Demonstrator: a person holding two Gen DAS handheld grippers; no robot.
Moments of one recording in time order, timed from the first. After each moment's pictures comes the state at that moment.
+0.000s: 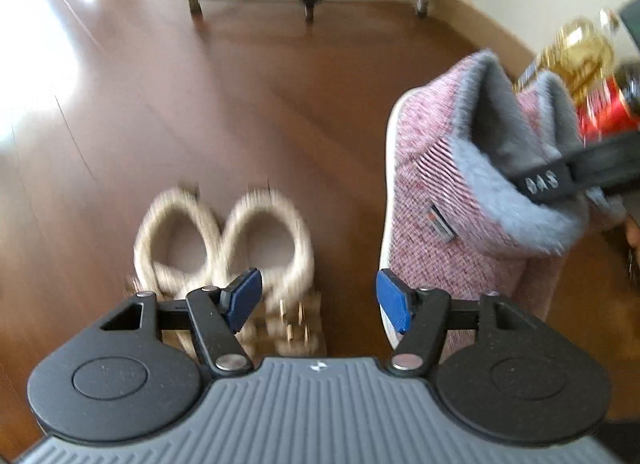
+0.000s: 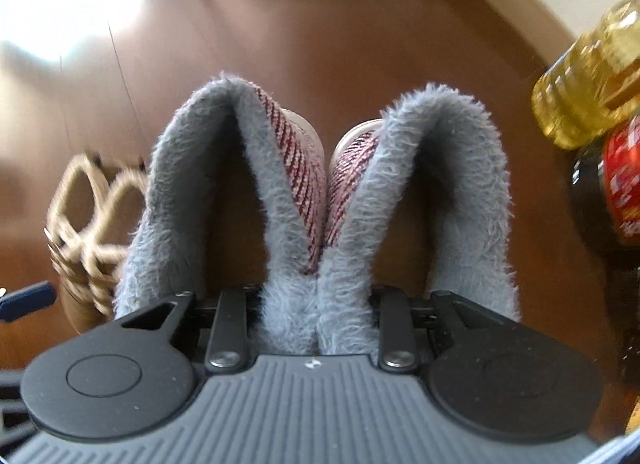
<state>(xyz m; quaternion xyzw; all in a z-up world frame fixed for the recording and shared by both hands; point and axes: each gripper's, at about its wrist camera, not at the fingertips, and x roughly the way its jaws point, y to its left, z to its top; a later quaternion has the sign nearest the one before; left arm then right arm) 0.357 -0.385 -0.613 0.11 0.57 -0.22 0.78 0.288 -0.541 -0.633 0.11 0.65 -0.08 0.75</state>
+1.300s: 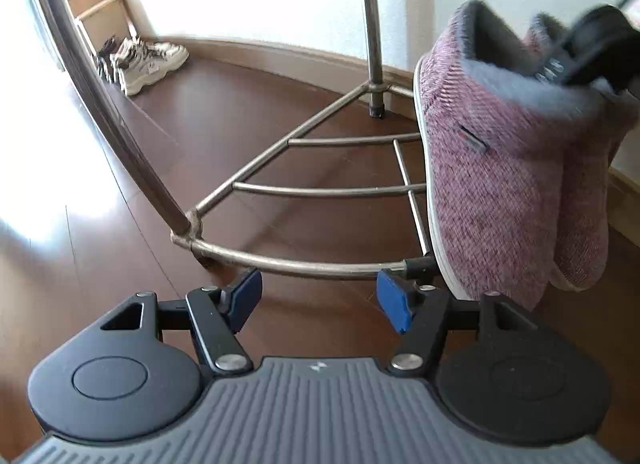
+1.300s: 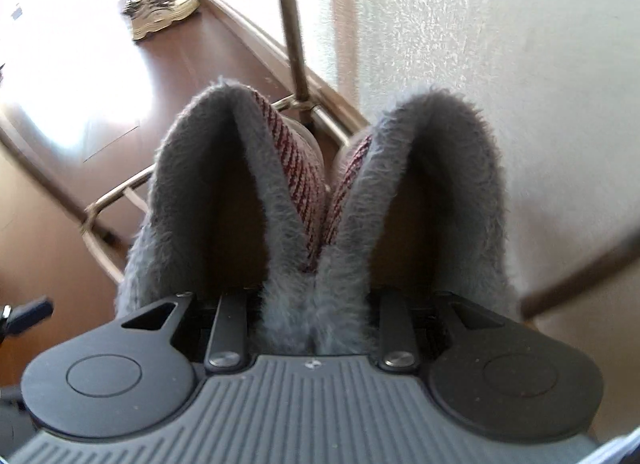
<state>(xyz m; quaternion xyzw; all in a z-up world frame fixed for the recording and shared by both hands) 0.698 -0.521 -0.724 0.15 0.42 -0.18 0.87 0.702 -0.715 -0.697 0.08 0.52 -0.07 0.85</state>
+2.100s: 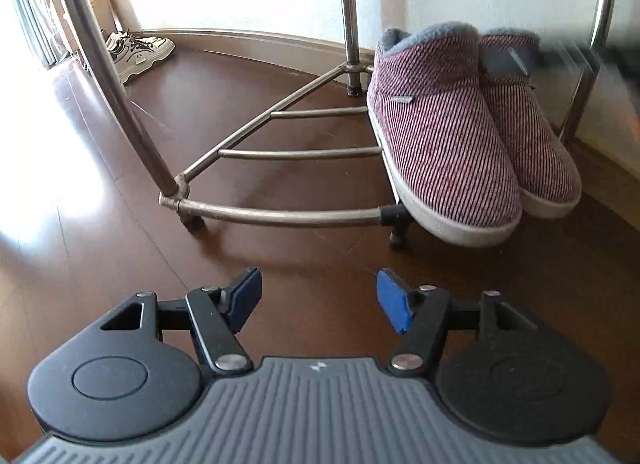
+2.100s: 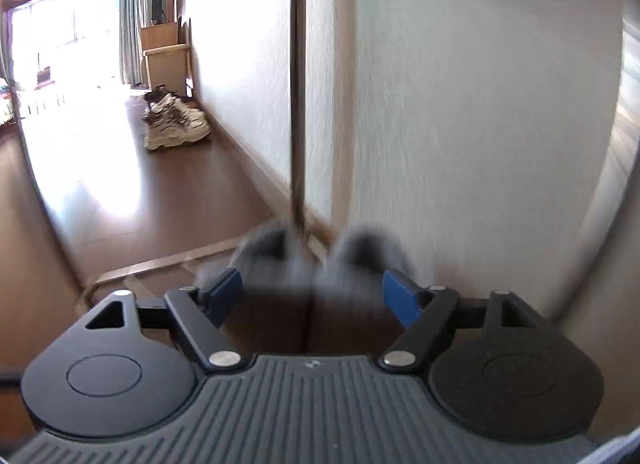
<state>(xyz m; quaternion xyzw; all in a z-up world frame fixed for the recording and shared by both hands) 0.646 -0.497 -0.732 0.16 0.42 -0.21 0.87 0.579 -0.688 -0.707 0.01 0.32 -0.07 0.95</state>
